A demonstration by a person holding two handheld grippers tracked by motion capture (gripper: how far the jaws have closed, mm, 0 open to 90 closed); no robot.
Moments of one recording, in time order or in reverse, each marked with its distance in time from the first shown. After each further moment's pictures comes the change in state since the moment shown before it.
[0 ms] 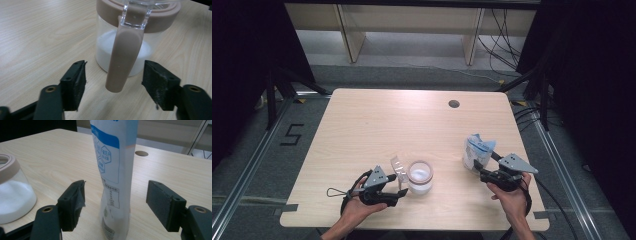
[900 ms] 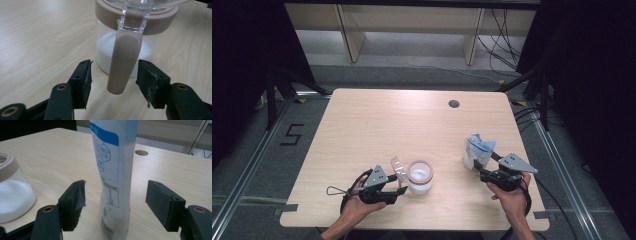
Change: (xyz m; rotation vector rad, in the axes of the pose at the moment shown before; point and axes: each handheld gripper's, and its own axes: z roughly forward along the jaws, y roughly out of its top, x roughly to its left) left arm 0.000 0.001 -0.001 -0.005 0.001 0.014; right arm 0.000 -0.001 0.001 0.014 0.001 0.019
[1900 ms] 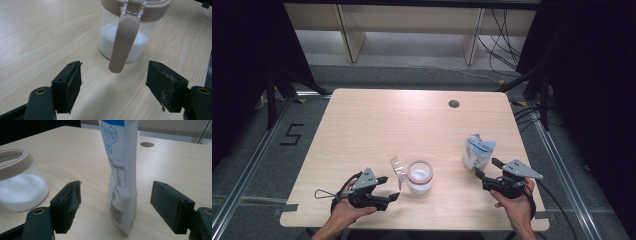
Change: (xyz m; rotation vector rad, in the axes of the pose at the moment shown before) left arm 0.006 -0.008 -0.027 0.036 -0.016 -0.026; right arm 0.004 -0.010 -0.018 0.047 0.051 0.080
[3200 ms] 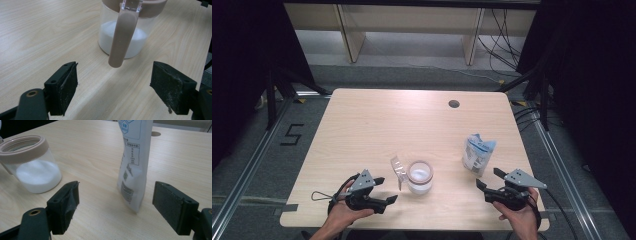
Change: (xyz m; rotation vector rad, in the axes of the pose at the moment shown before) left arm -0.001 -0.004 -0.006 -0.003 0.009 -0.012; right arm 0.009 -0.010 -0.021 0.033 0.026 -0.043
